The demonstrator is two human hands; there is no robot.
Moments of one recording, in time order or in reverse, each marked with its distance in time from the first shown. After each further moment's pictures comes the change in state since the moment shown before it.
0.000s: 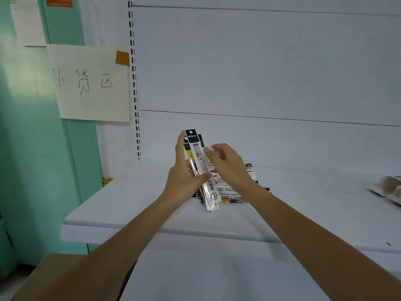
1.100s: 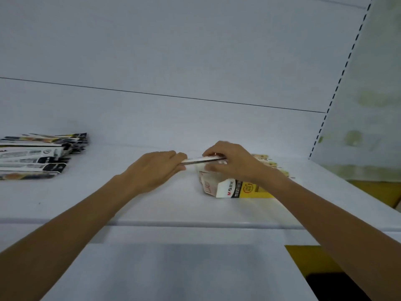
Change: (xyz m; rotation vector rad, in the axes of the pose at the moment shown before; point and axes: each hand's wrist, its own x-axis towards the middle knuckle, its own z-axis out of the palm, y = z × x) left_hand 0.005 0.094 0.397 1.012 -0.309 0.651; right_hand -0.068 0.156 -0.478 -0.625 -0.298 -0.219
